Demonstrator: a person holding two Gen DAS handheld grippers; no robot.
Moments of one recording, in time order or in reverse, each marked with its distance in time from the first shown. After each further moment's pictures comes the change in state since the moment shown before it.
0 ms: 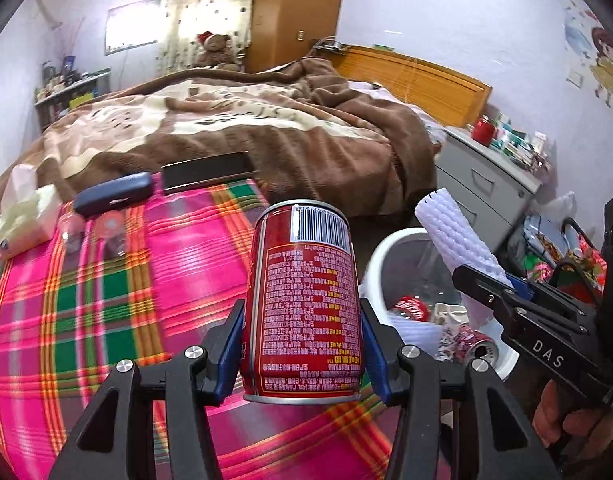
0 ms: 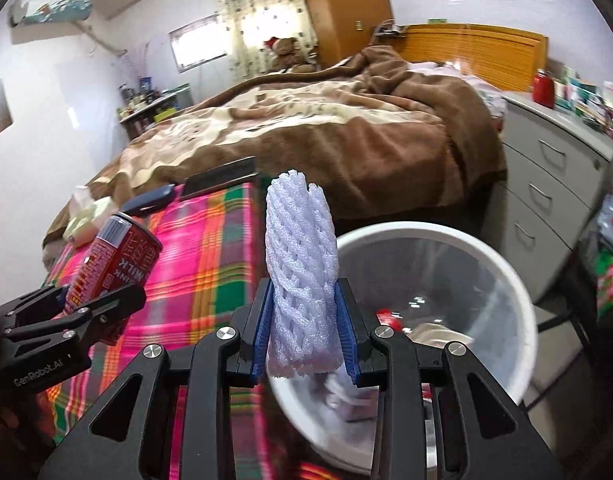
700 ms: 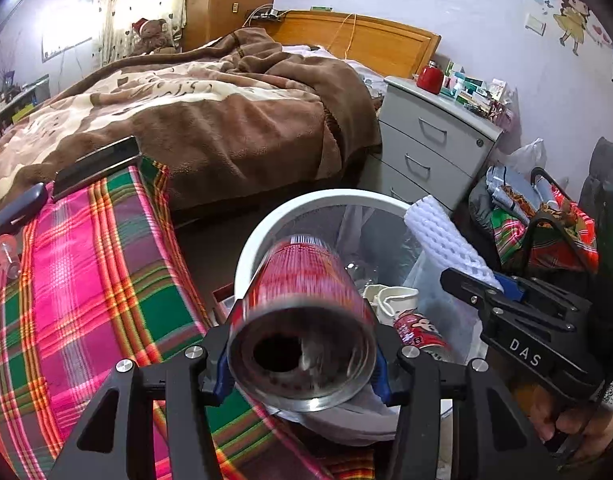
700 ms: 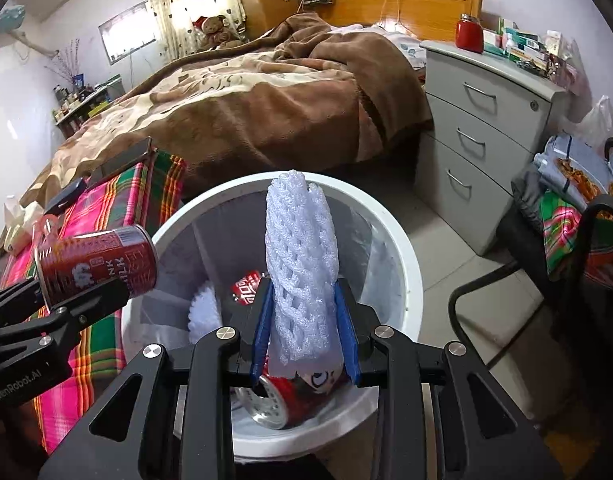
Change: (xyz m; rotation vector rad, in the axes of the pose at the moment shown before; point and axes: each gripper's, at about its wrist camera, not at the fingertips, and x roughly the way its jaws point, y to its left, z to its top) left arm 0.070 -0.099 -0.003 0.118 0.116 -0.132; right arm 0.001 -0.082 -0.019 0.111 0.112 -0.177
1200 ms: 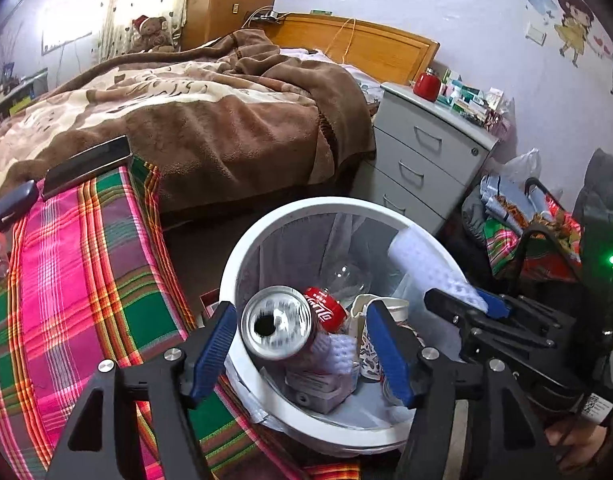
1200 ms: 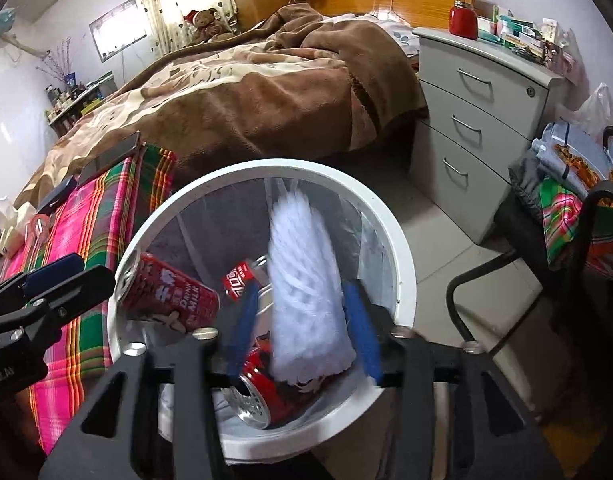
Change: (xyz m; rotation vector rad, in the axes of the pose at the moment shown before) left arm 0.003 -0.001 0.006 -0.029 -0.016 -0.024; right arm 0.005 -0.011 -0.002 0.022 0.030 -0.004
